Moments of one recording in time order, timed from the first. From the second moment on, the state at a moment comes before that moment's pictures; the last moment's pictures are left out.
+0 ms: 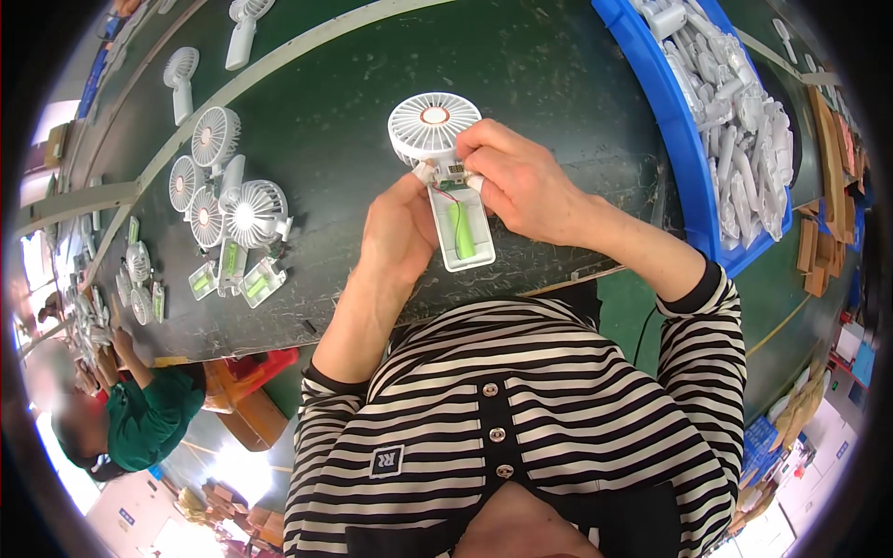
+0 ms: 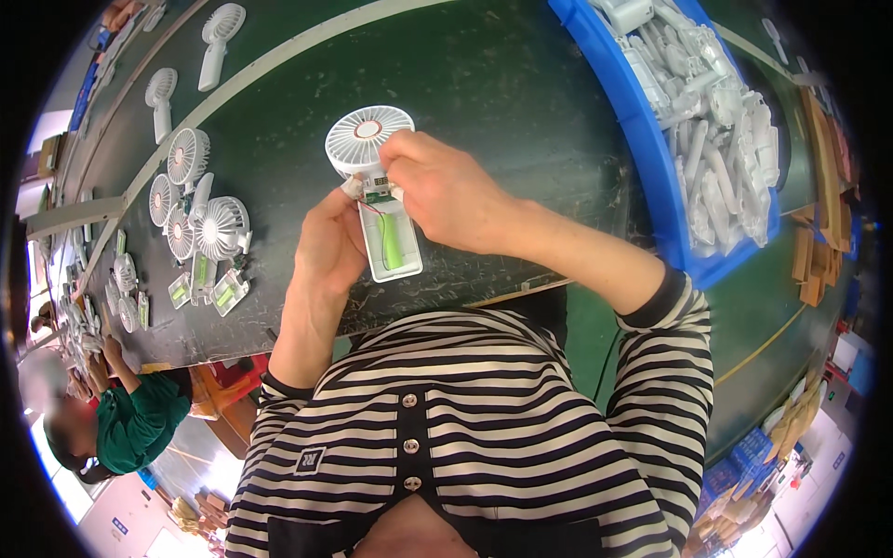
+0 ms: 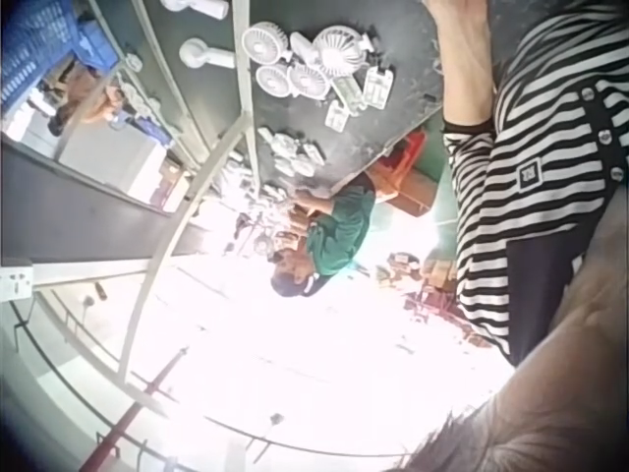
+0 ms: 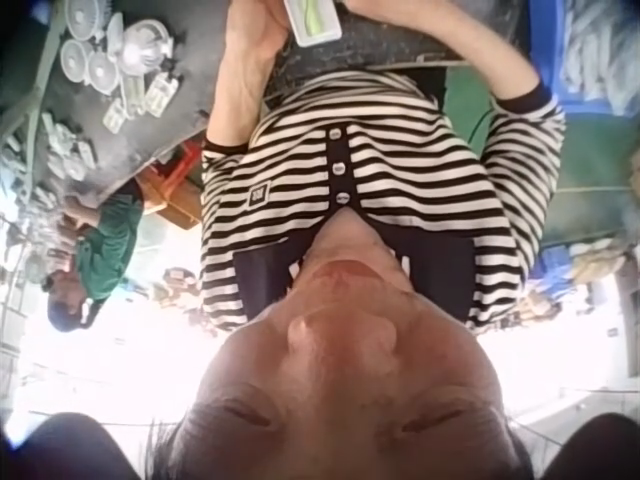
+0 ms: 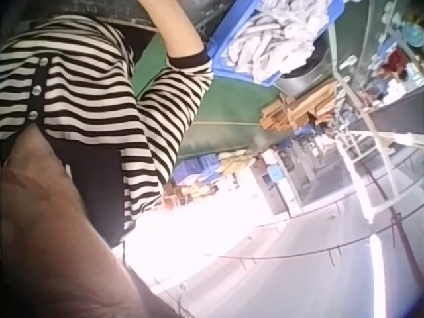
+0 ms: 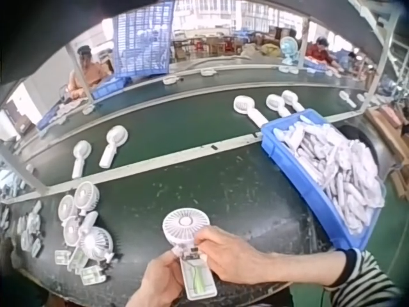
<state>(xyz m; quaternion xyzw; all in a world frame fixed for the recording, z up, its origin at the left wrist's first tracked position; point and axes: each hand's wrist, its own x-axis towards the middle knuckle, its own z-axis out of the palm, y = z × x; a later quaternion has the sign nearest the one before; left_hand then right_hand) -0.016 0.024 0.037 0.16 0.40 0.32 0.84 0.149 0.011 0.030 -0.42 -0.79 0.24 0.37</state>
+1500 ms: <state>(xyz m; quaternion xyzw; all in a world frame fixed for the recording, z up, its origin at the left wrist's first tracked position) -0.028 0.011 0.011 0.26 0.47 0.27 0.80 0.142 -0.002 0.021 -0.38 -0.89 0.13 0.23</state>
